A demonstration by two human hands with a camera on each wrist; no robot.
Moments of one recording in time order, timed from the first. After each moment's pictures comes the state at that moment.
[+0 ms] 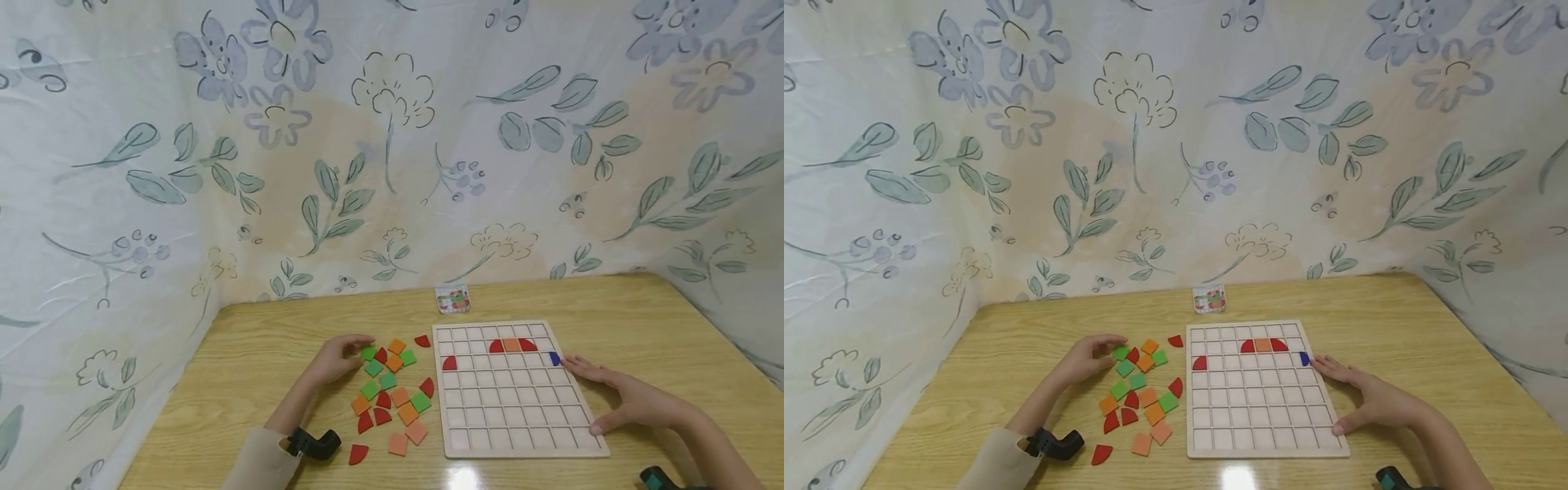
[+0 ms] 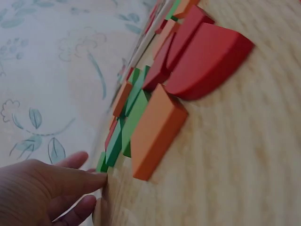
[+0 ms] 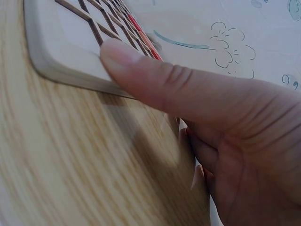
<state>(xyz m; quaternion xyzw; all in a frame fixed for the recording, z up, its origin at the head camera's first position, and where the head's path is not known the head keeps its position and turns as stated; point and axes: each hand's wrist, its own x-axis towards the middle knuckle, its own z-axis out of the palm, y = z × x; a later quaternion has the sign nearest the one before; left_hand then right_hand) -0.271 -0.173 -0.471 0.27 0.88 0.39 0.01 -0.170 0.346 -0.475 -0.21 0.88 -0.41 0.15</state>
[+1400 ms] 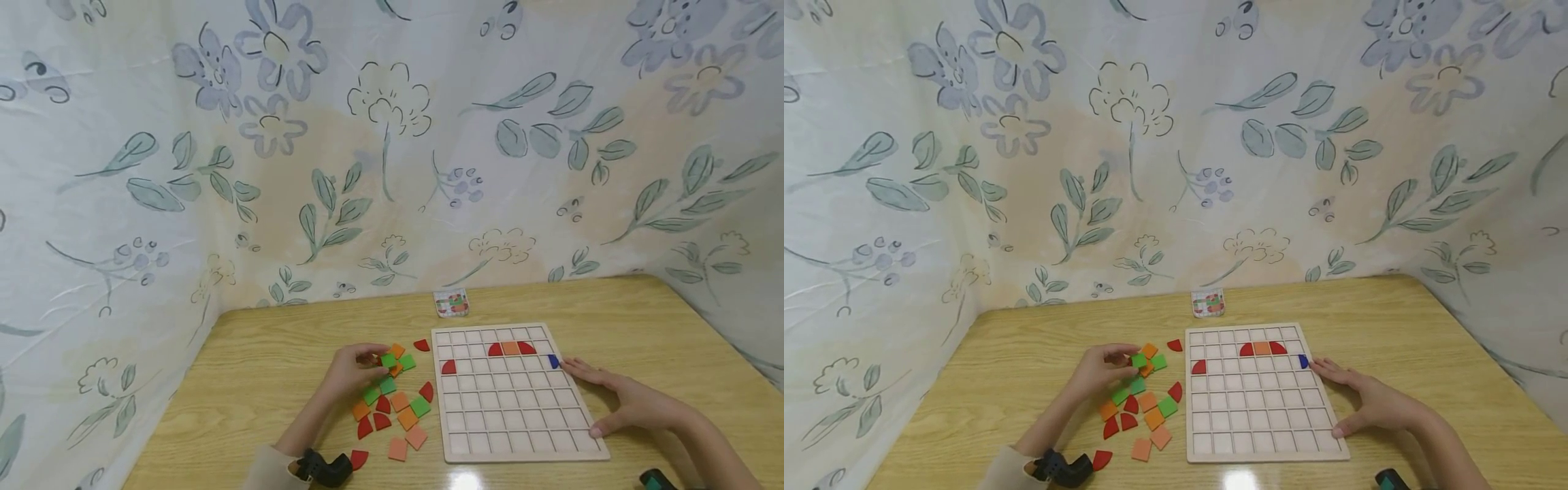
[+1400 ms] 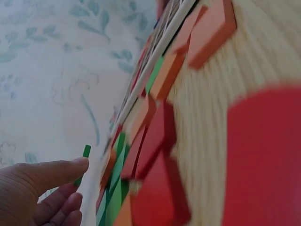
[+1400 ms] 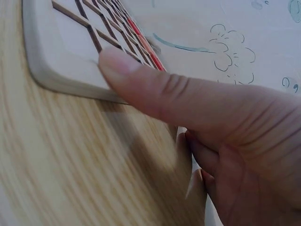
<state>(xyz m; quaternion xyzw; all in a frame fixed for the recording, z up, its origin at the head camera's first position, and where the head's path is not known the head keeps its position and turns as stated) -0.255 -0.138 -0.465 0.17 0.86 0.48 0.07 -0.170 0.346 -0.470 -0.21 0.88 -0.41 0.14</state>
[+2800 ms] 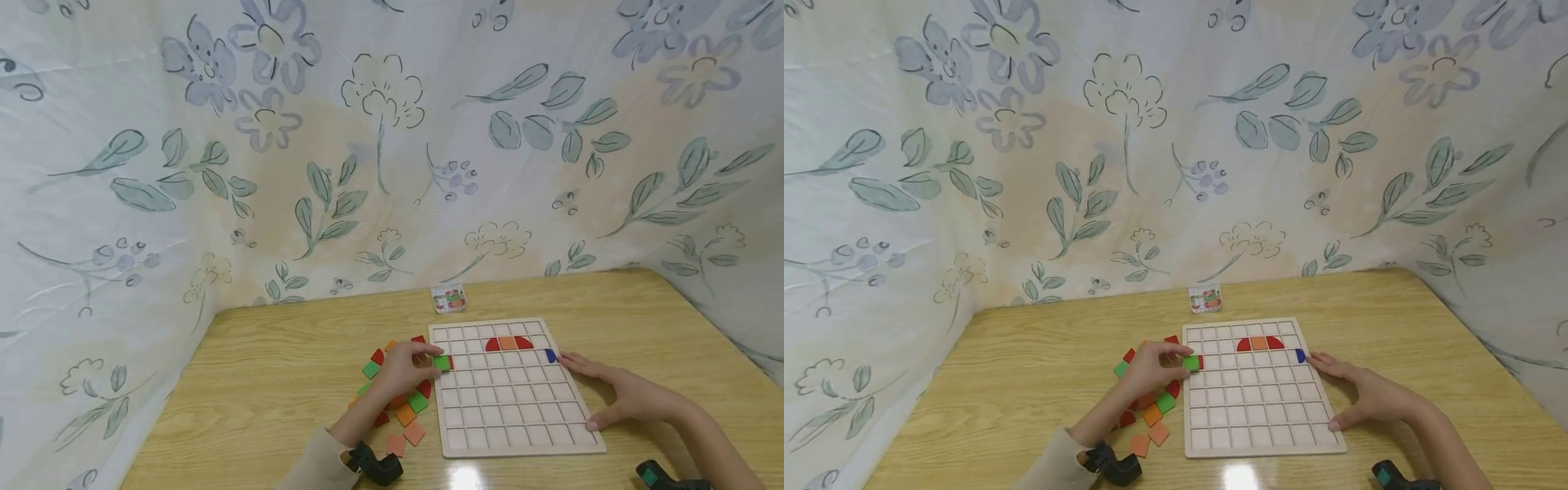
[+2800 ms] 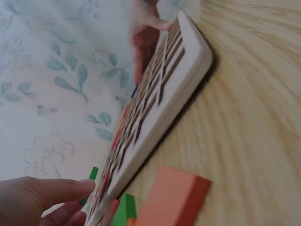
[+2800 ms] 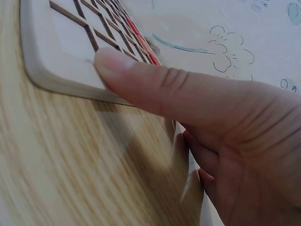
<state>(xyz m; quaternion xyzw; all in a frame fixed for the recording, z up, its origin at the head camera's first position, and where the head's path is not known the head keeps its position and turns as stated) -0.244 -0.048 -0.468 0.24 0.85 0.46 0.08 -0.169 0.346 -0.474 -0.23 0.87 -0.42 0.13</state>
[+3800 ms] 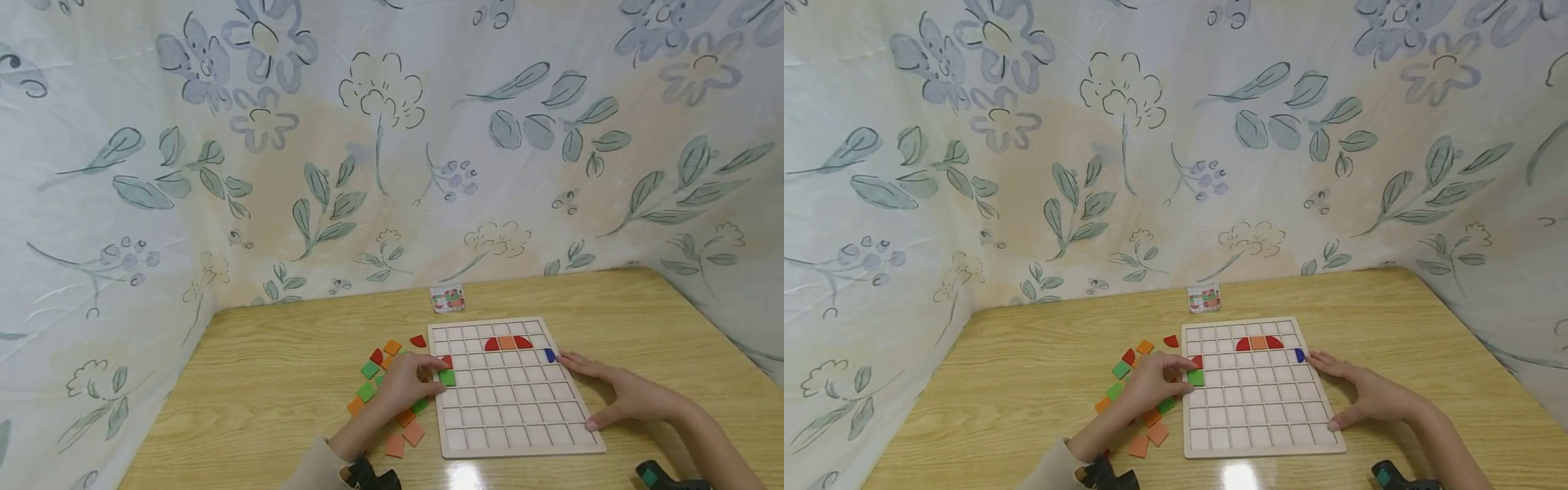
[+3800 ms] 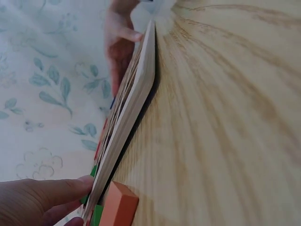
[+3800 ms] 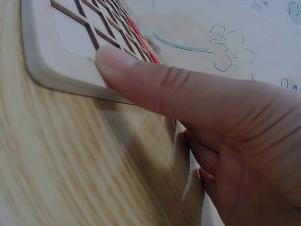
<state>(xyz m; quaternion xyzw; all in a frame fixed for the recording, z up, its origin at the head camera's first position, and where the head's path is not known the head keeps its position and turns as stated) -0.229 -0.044 -0.470 0.27 0.87 0.42 0.06 -0.169 0.345 -0.470 -0.22 0.87 -0.42 0.14</state>
